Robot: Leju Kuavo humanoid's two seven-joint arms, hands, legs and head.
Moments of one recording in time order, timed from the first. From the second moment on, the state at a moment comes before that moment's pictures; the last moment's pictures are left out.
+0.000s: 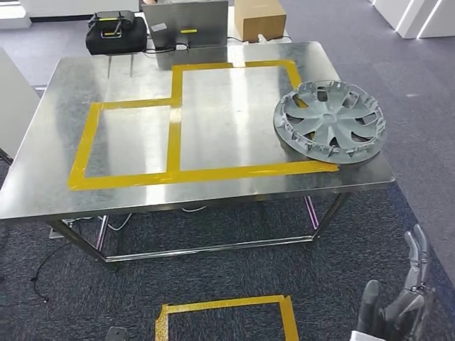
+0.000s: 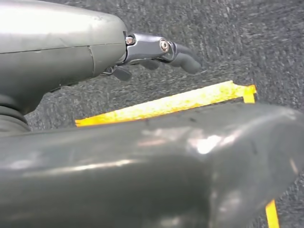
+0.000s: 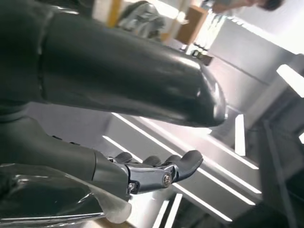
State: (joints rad) left arm -0.04 -0.19 0.82 -0.22 -0.95 0.14 -0.36; right arm 0.52 0.16 -0.02 -2.00 0.77 -0.69 -0.57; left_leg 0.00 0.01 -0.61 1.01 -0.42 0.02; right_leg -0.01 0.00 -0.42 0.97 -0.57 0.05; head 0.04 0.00
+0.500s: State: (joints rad) left arm -0.04 -0.19 0.86 -0.22 -0.94 0.16 -0.34; right arm 0.36 0.30 -0.40 -1.56 0.65 -0.38 -0.66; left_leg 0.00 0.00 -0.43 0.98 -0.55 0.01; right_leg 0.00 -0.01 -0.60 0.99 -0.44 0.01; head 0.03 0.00
